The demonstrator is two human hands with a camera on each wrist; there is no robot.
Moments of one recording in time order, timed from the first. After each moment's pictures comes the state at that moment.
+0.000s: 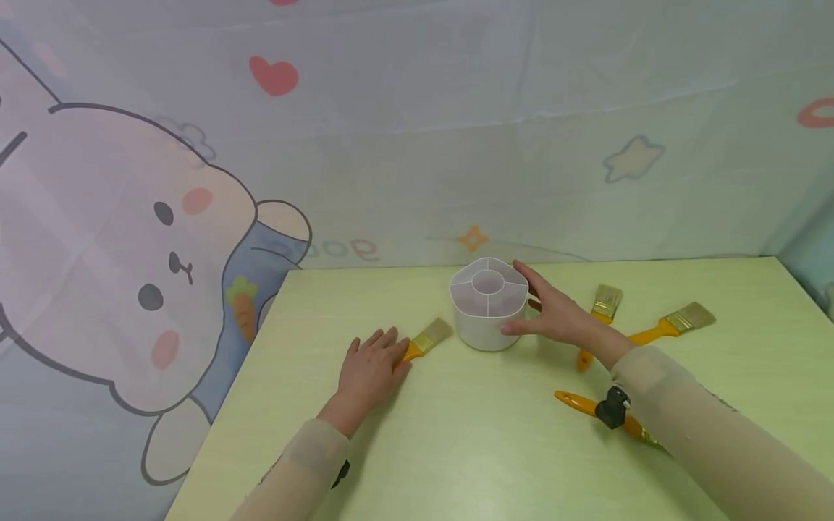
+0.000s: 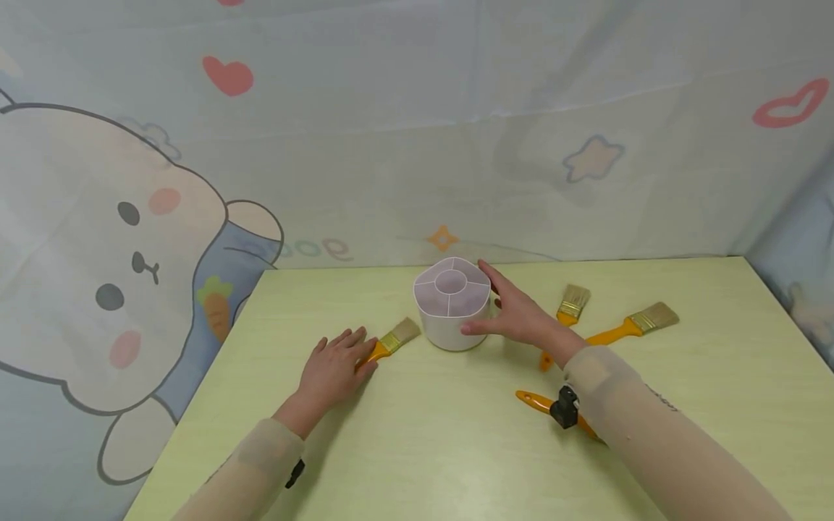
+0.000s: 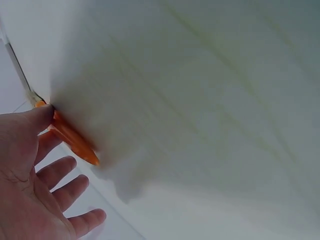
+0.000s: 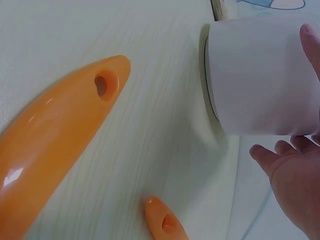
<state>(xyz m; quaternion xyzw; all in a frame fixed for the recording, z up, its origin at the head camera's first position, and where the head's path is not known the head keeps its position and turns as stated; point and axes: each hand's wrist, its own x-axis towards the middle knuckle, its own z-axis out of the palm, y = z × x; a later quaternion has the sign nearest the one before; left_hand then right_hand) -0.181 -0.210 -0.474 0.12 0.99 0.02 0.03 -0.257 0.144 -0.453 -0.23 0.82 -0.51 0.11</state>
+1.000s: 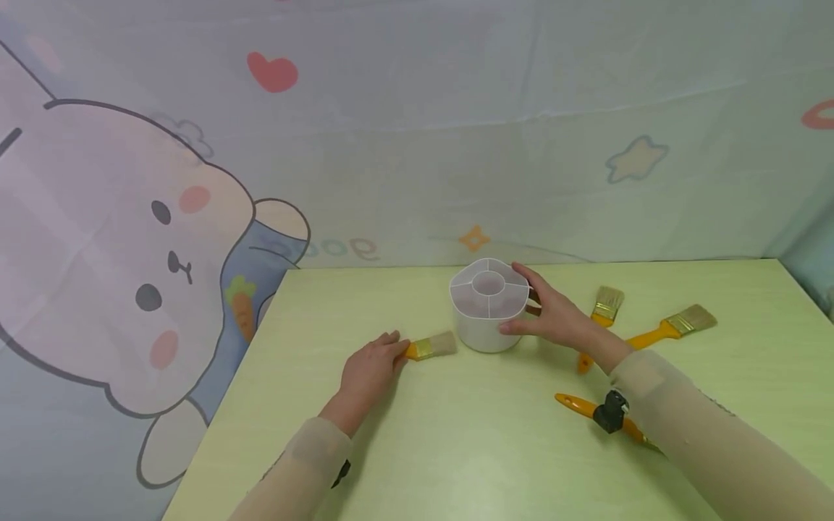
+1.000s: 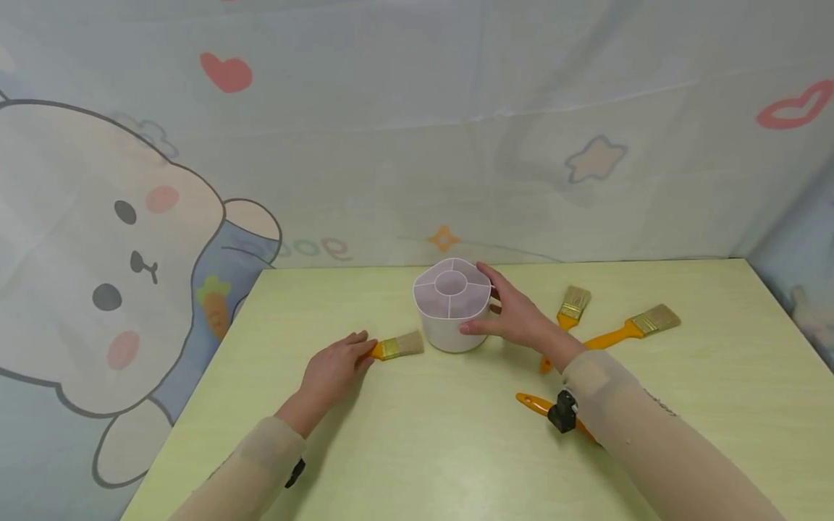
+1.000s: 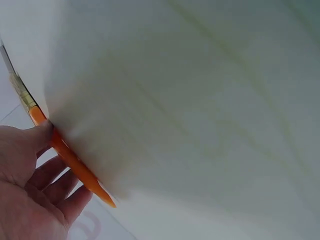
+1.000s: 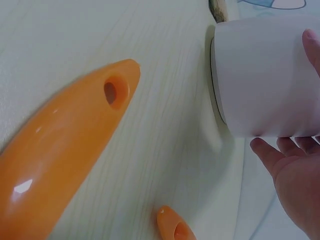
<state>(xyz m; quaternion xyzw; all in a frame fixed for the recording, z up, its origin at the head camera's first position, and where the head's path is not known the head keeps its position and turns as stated) -0.185 -0.208 -0.477 0.13 0.99 0.09 -0.01 -0.258 0.143 -0.457 -0.22 0.80 -0.54 0.11</state>
